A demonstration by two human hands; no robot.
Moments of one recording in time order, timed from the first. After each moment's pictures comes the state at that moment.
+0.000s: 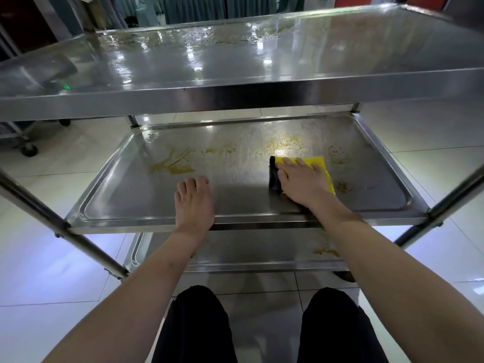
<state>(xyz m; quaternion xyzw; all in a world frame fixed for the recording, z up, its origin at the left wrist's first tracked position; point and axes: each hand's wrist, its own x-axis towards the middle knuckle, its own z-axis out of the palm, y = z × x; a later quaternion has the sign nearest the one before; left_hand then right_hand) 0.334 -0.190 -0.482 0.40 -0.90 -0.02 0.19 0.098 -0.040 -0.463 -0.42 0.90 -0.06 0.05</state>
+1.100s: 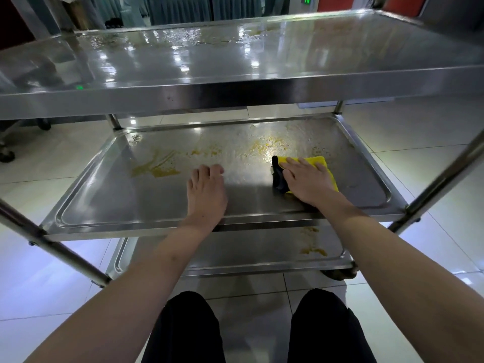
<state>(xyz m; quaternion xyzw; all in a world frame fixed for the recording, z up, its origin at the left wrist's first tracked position) 0.280 -0.162 -0.467 0.33 -0.91 -0.04 0.26 0.062 -0.002 -0.468 -0.41 0.91 -0.07 0.05</state>
